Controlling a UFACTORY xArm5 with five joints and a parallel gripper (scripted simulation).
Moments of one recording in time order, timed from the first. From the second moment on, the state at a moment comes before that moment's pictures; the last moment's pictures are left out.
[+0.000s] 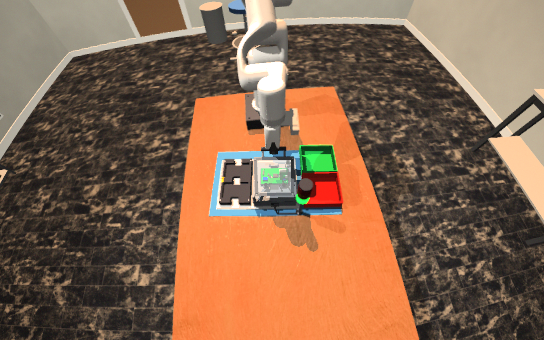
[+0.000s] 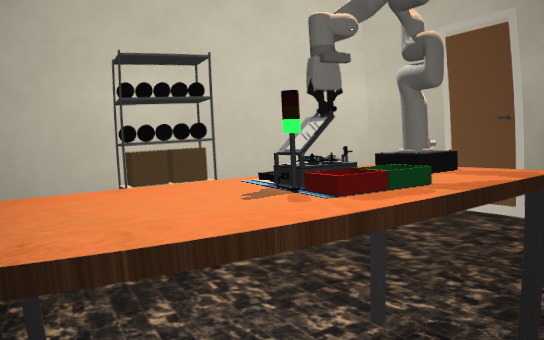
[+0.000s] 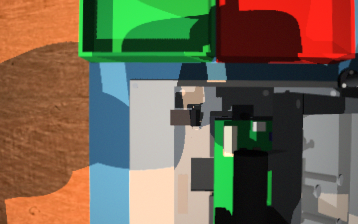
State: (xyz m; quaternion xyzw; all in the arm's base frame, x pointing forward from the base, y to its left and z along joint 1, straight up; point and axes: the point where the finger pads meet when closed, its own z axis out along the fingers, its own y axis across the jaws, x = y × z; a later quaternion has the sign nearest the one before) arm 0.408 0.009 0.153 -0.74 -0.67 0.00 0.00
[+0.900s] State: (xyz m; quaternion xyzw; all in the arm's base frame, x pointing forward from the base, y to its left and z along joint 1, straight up) arm 0.412 0.009 0.157 -0.74 -0.67 0.00 0.00
